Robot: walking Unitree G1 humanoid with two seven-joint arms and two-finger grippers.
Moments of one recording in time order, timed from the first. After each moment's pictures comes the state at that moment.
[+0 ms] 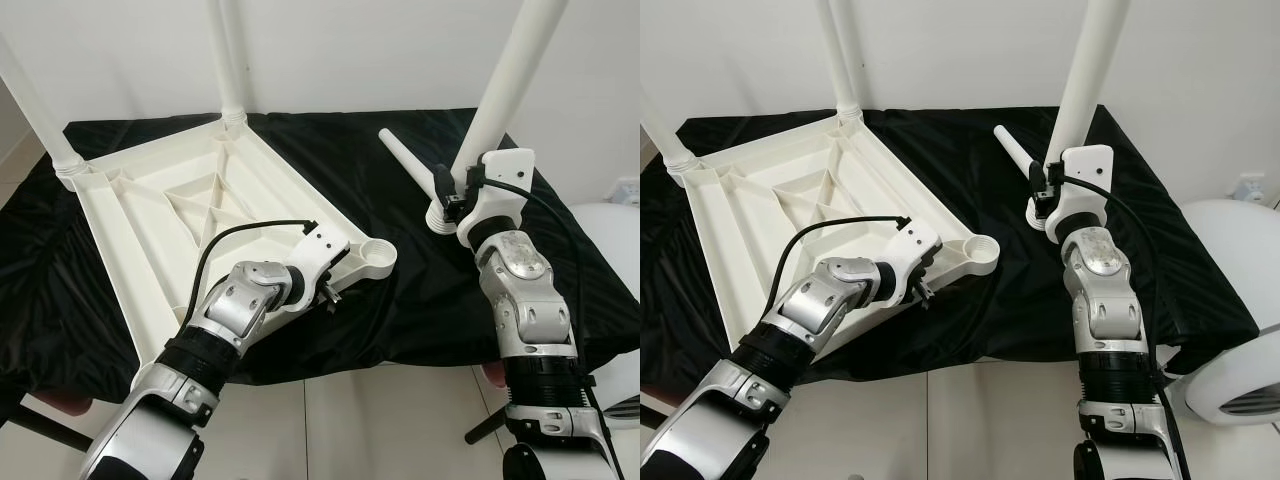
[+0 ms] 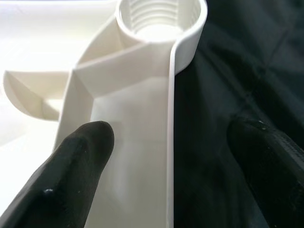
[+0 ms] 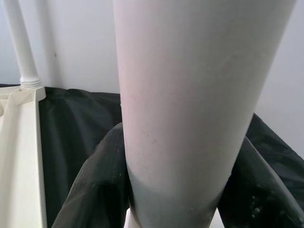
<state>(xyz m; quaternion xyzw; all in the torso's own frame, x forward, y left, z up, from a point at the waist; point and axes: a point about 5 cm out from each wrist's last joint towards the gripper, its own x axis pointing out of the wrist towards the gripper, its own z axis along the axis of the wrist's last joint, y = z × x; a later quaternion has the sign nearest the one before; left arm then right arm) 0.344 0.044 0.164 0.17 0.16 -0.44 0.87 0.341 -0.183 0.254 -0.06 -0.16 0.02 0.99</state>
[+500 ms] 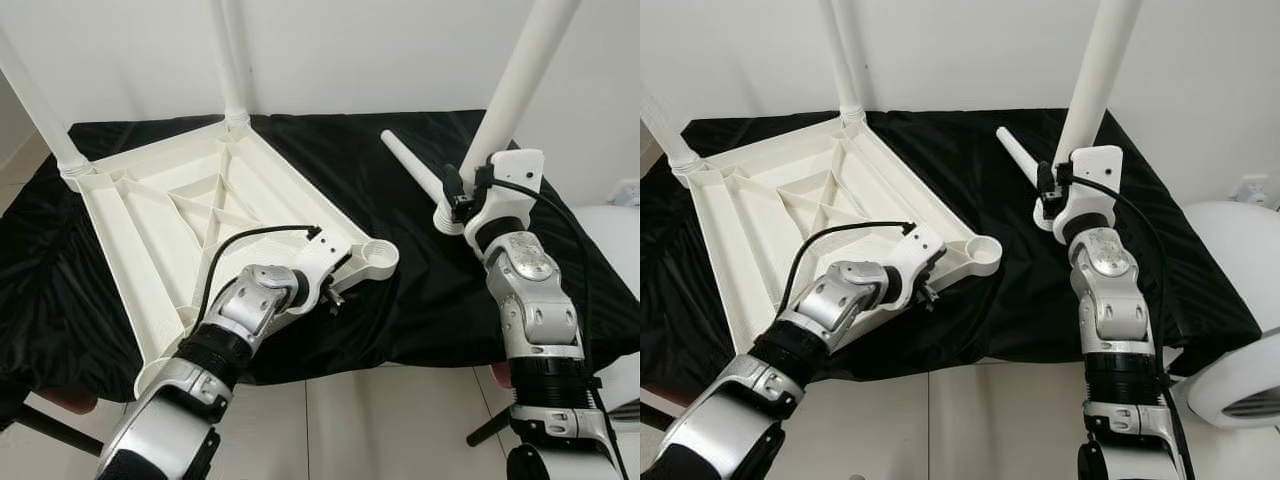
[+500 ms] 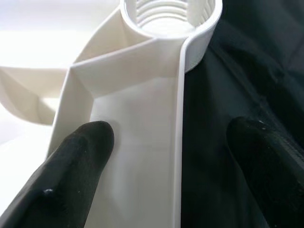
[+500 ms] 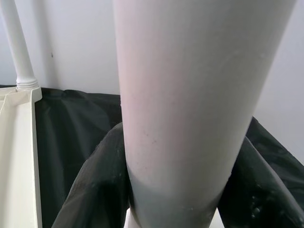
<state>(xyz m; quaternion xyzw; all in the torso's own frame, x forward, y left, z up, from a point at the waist) 0.353 0.031 0.158 0.16 0.17 -0.44 0.87 0.340 -0.188 0.255 -0.06 -0.16 0.02 0.99</state>
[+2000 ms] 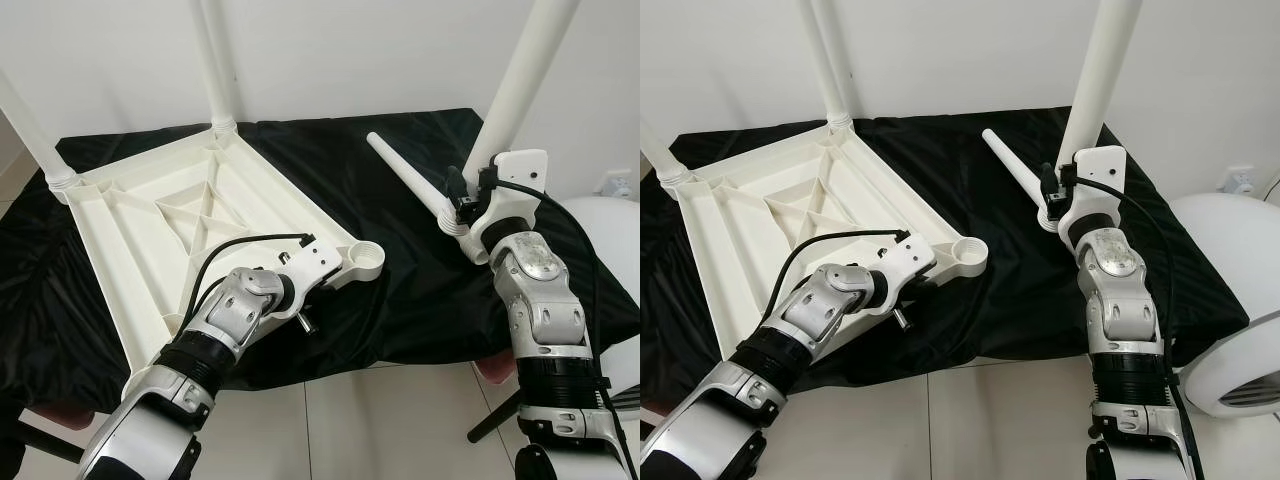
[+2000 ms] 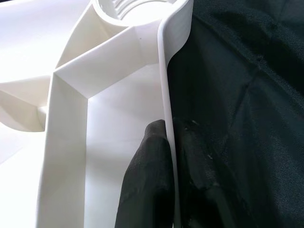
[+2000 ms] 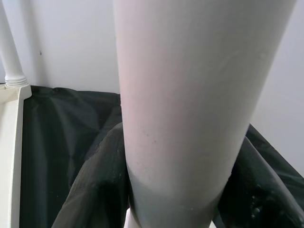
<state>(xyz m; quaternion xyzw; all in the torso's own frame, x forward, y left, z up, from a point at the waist) 0.349 0.057 0.151 0.25 0.15 -0.44 0.85 0.340 -0.192 0.254 -0.08 -0.15 0.03 0.99</state>
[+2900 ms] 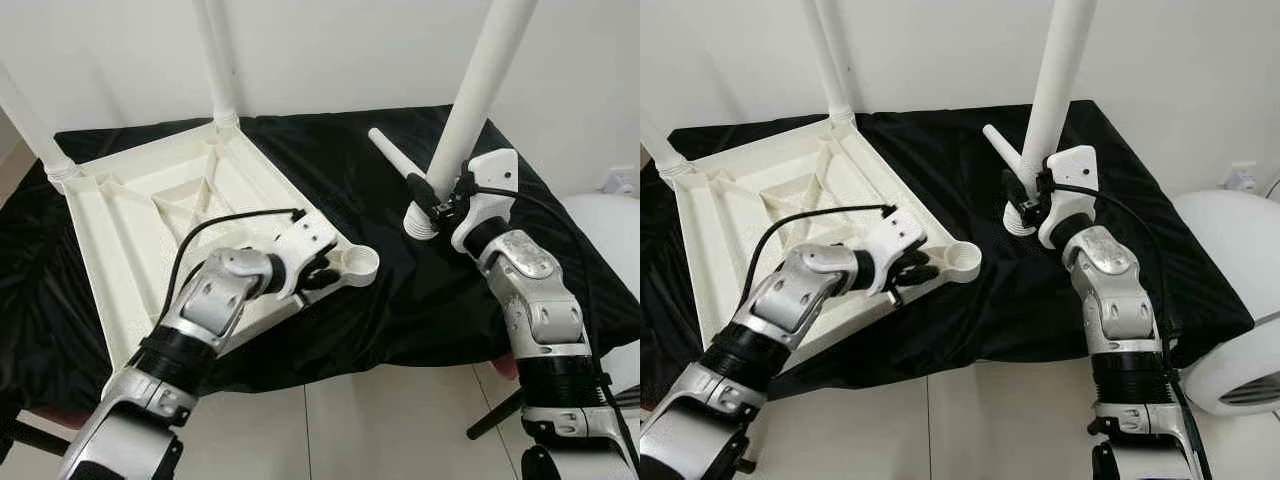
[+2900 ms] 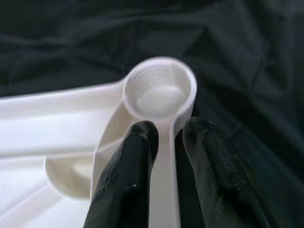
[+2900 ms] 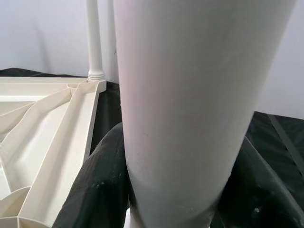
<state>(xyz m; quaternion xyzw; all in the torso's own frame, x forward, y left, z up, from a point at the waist) 0.340 0.056 0.199 0.22 0.09 -0.46 0.85 0.337 -0.170 0.255 -0.09 -0.15 0.18 0.97</state>
